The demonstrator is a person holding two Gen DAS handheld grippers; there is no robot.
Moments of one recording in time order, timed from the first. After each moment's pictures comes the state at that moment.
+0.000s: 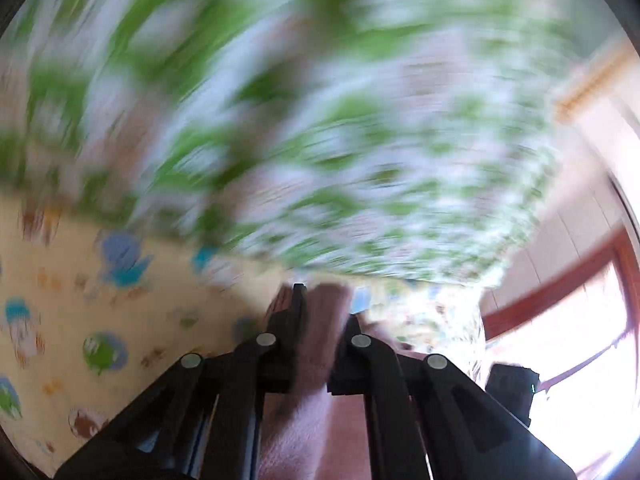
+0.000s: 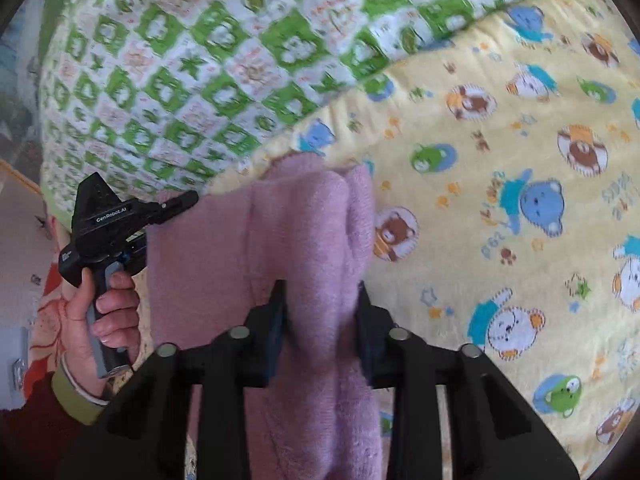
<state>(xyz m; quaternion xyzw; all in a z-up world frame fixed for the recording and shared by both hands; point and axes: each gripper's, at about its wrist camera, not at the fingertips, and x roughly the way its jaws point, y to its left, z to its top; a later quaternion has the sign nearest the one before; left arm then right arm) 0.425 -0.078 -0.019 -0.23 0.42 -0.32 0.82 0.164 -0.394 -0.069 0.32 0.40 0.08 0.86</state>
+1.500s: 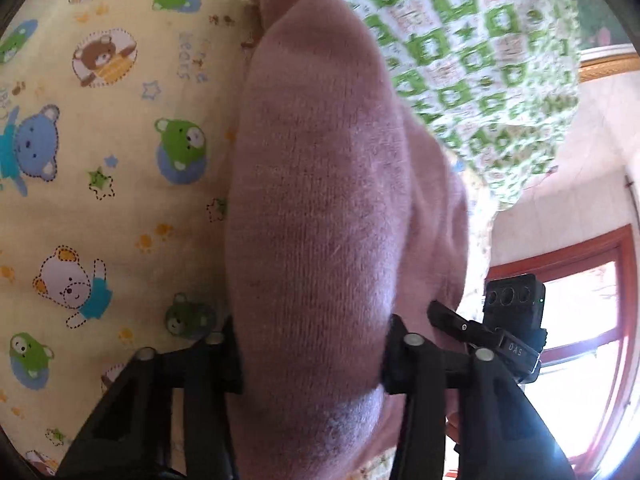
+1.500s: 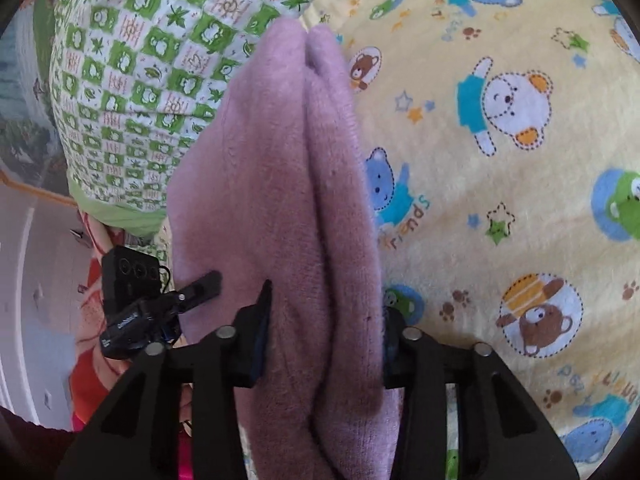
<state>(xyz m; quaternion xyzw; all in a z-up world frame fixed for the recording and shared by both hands) 0.304 -0.111 -0.116 -0.26 0.56 -0.30 0.73 0.106 -0.397 -0.122 0.41 0.45 0.13 0.78</state>
